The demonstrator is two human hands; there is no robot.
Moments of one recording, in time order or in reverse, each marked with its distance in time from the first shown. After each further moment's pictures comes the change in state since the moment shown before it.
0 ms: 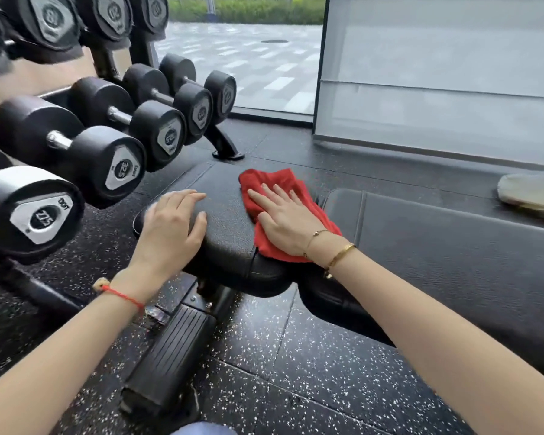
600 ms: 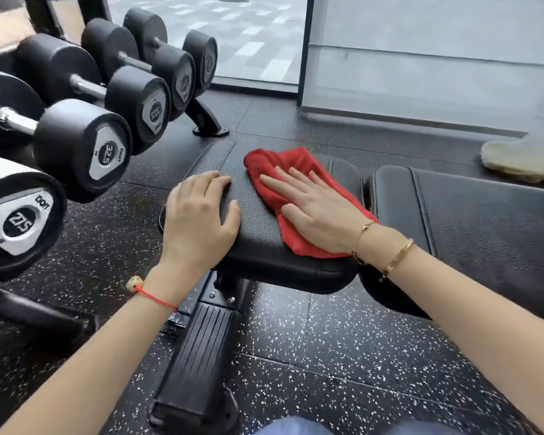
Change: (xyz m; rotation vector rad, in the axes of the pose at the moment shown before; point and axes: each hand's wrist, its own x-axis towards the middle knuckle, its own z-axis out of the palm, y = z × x) left_hand 0.024 -0.053 0.018 -0.059 0.007 0.108; right_hand 0.022 -0.042 0.016 -0.065 0.026 0.033
